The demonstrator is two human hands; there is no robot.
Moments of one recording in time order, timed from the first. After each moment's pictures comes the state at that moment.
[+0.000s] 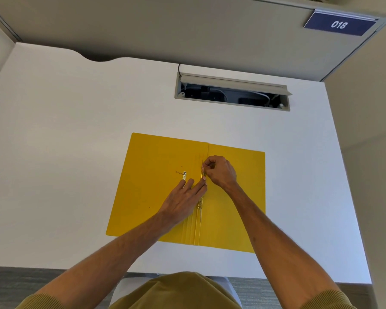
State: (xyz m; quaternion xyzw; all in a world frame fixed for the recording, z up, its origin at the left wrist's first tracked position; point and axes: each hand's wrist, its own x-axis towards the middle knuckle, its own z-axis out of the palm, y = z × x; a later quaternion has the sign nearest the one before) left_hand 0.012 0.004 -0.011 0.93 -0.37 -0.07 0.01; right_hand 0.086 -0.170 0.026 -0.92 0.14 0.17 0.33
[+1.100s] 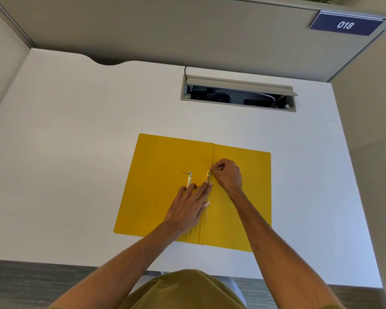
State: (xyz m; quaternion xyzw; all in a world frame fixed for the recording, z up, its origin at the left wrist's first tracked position) left_hand -0.019 0.009 -0.026 0.95 -0.28 -0.07 0.11; right_hand 0.070 -0.165 0.019 -0.89 0.23 0.11 0.38
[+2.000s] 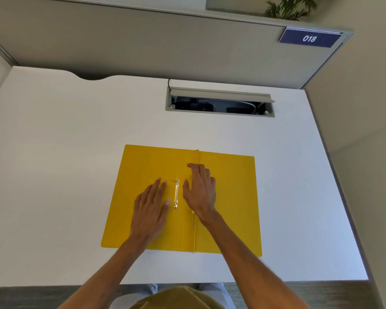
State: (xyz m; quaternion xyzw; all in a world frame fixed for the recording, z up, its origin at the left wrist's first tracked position) left_hand -0.021 0.074 -0.017 0.97 -0.09 -0.08 0.20; right_hand 0.027 -0.114 0.031 -0.96 0.06 0.00 0.26
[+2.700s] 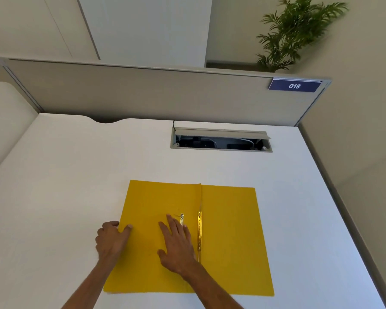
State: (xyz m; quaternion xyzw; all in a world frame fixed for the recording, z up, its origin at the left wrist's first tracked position) left_hand 0.034 0.164 0.017 0.87 0.30 -0.15 0.35; right_hand -0.010 -0.050 -0.006 -0.95 -0.10 0.19 0.21
